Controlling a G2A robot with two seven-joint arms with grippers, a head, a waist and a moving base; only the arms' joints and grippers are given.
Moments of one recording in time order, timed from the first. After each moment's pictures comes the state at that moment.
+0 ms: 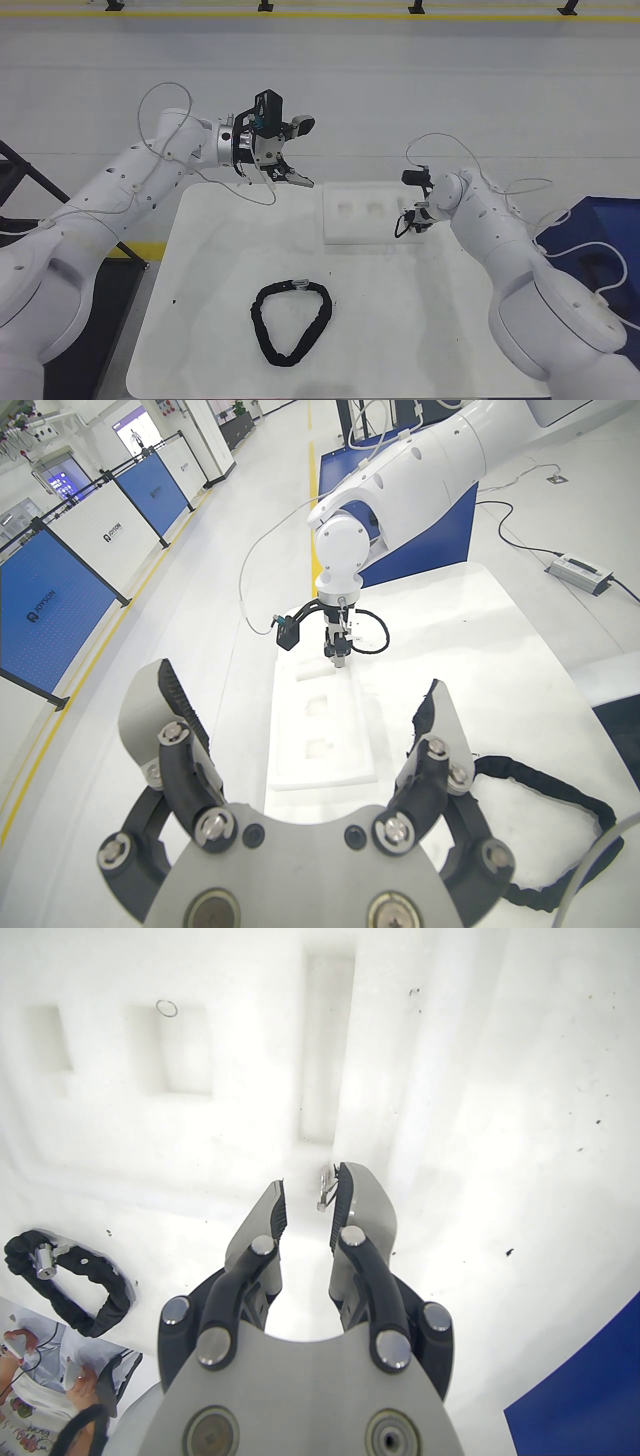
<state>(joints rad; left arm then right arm) 0.08 -1.04 -0.17 -0.87 1.09 -1.01 0.66 -0.26 -1.47 0.51 -0.17 -0.37 -0.13 0.98</state>
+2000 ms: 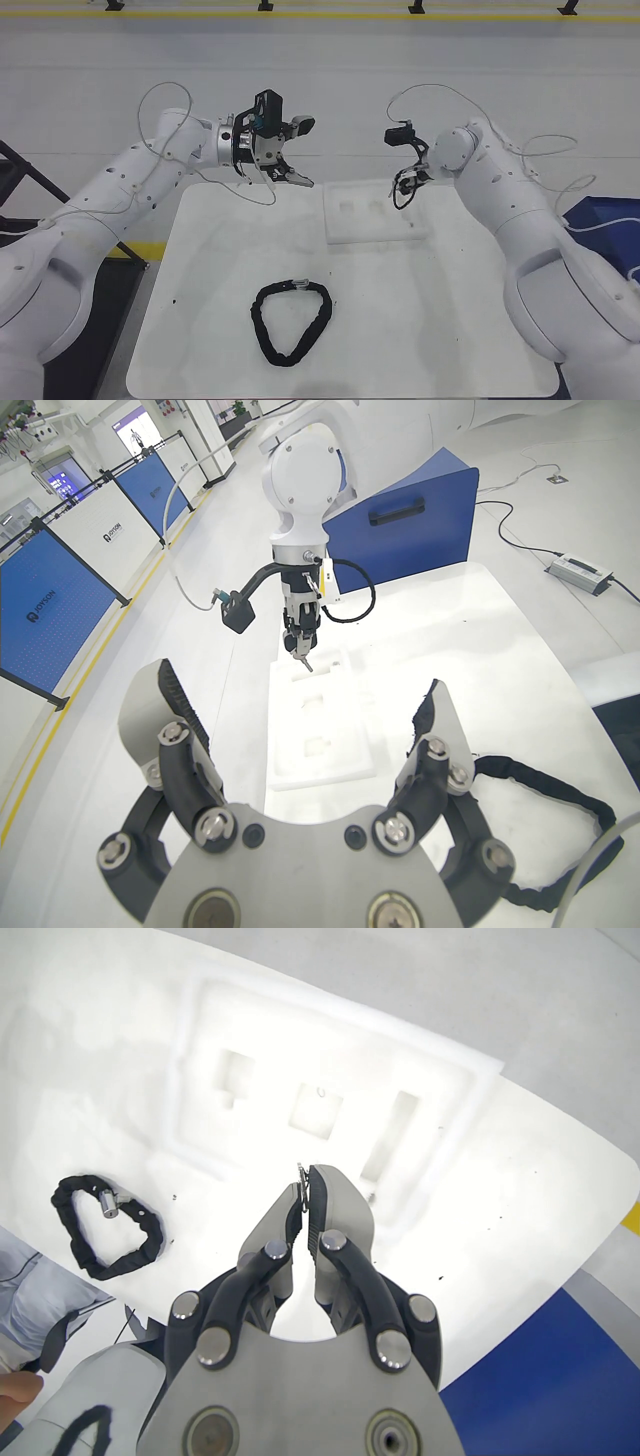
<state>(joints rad) 0.08 -1.04 -0.17 -0.87 1.09 -1.01 0.66 -0.12 -1.44 0.60 -0.33 -0.45 -0.35 1.10</state>
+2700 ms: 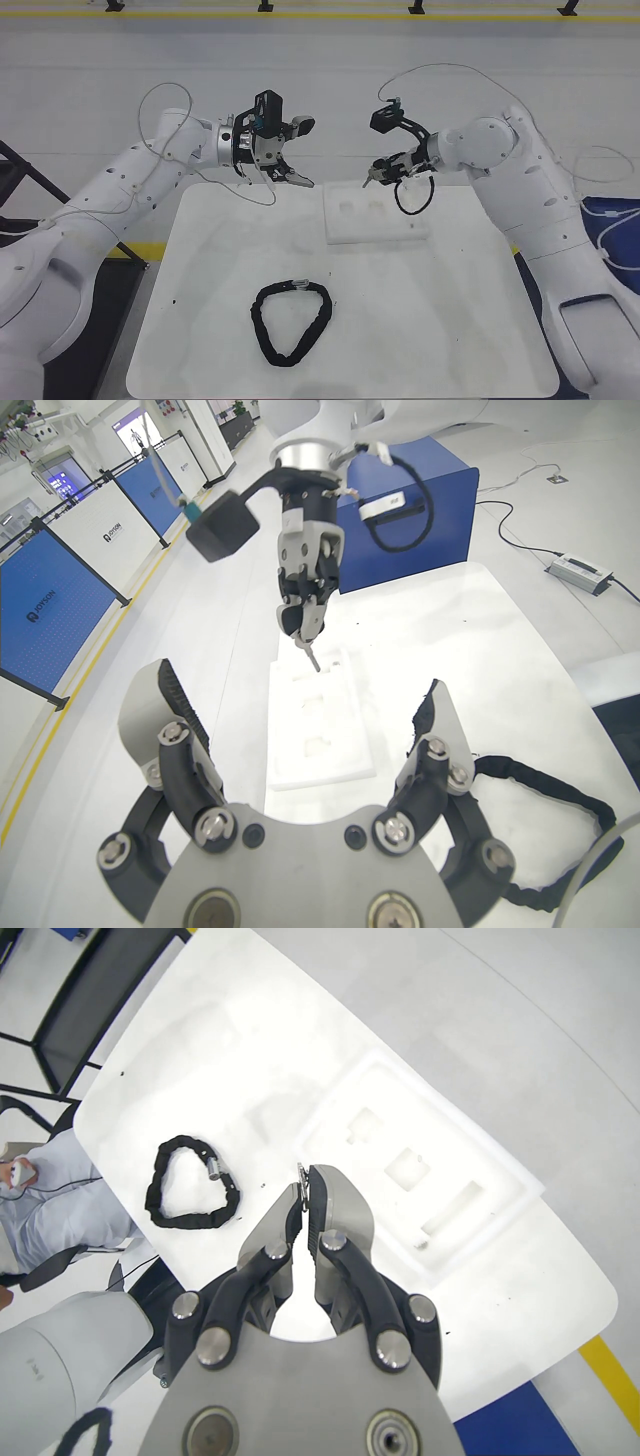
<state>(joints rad) 0.08 -1.04 -0.17 -0.87 1.09 -1.01 0.66 -0.39 -1.21 0.95 -1.14 -0.35 -0.38 1.34</state>
